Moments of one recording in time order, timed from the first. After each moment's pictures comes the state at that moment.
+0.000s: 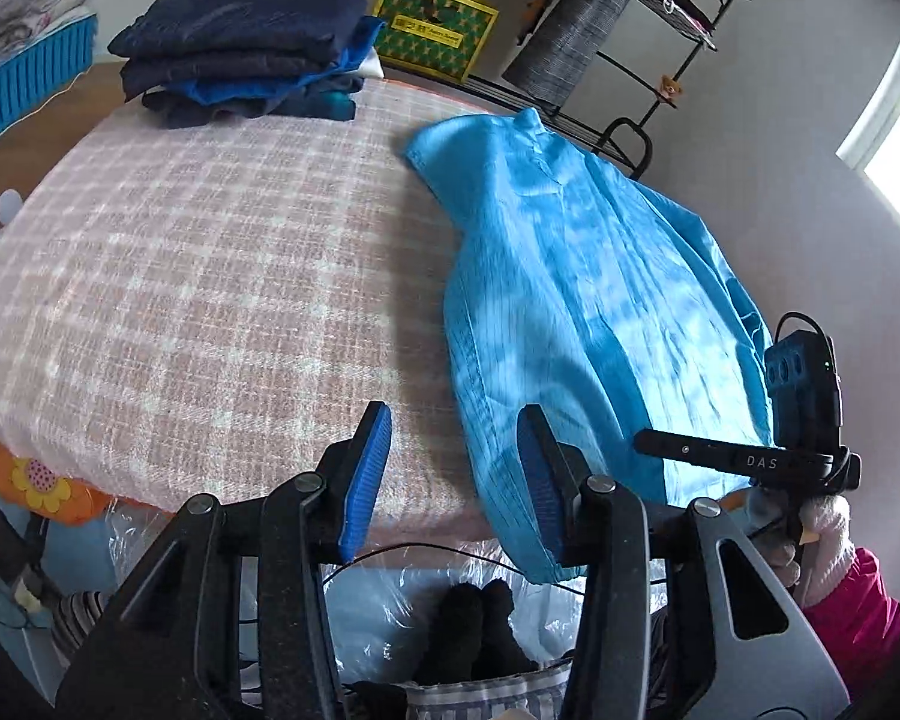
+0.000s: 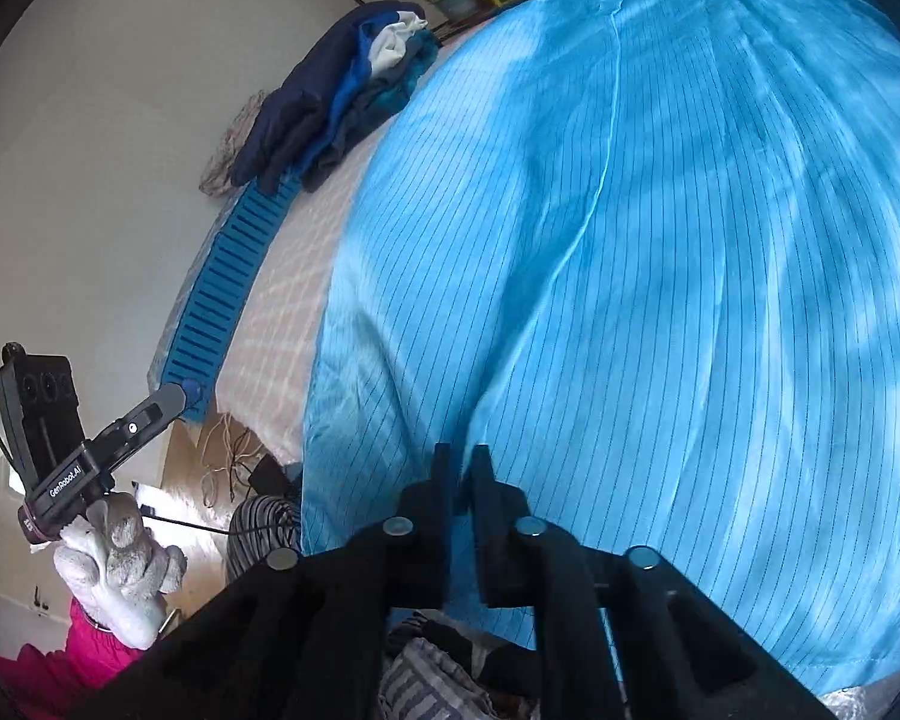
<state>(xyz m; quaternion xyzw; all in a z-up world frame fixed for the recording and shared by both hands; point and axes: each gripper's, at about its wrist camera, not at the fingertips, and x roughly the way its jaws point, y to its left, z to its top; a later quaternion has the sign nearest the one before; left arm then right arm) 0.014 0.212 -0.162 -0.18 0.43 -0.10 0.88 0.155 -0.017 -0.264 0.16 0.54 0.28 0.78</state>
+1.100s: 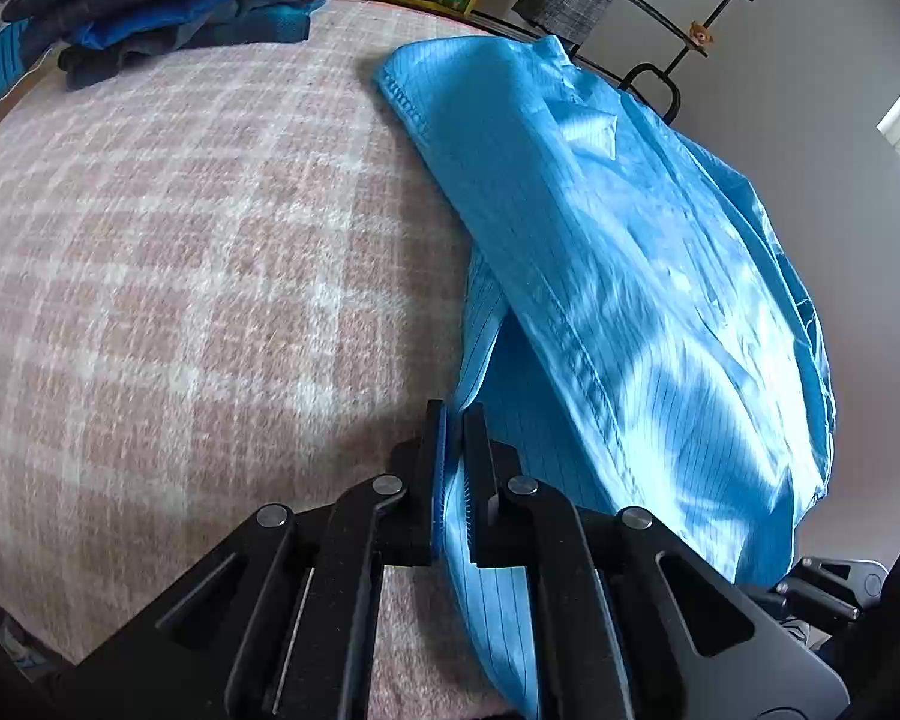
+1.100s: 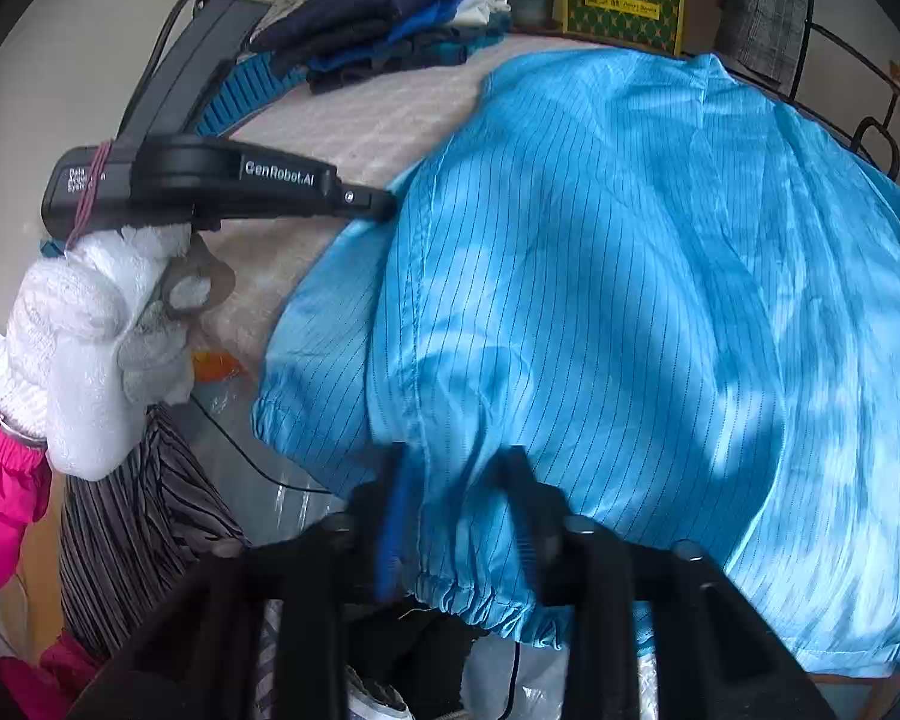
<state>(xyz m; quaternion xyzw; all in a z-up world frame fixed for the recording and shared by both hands) 0.132 0.159 -0.239 -0.16 0.49 -0.11 0.85 0.102 0.037 -0.262 -0.10 0.52 0.23 0.82</state>
